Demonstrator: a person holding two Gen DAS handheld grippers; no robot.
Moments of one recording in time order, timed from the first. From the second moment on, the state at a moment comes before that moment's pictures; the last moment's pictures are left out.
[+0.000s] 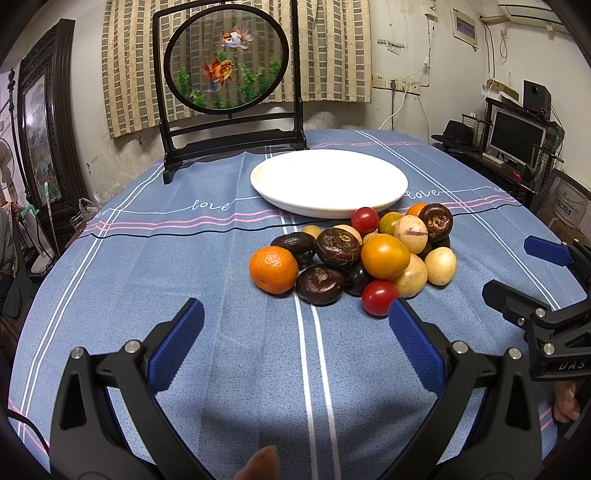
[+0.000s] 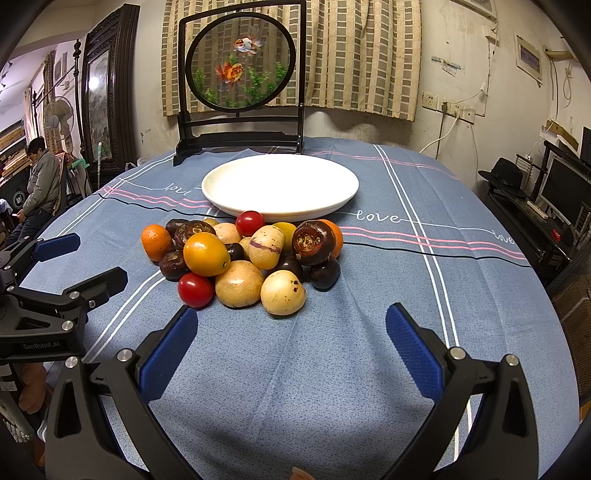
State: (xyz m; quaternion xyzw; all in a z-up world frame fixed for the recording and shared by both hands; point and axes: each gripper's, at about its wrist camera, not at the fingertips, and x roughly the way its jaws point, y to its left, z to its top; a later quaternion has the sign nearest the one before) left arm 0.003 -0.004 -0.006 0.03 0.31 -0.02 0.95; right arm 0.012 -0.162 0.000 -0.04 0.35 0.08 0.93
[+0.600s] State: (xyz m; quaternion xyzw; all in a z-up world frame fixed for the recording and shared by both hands) left arm 0.003 -0.005 -0.006 0.03 0.31 -0.02 0.95; right arm 0.013 -0.164 -0.002 -0.04 0.34 0.08 0.93
